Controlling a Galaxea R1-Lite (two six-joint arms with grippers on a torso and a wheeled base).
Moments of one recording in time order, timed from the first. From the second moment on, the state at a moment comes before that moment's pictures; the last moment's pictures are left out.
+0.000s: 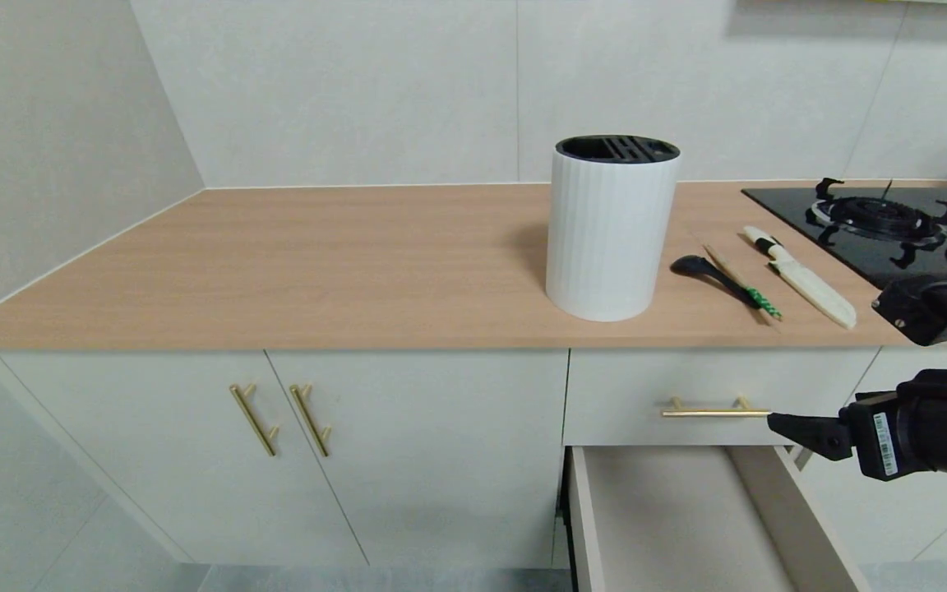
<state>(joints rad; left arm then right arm) 0.00 0.00 0.00 0.00 -0.03 0.01 0.38 1.30 -0.74 0.02 -0.15 0.05</state>
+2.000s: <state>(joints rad) 0.00 0.00 0.00 0.00 -0.03 0.01 0.21 1.83 -0.98 -0.40 -0.31 0.13</state>
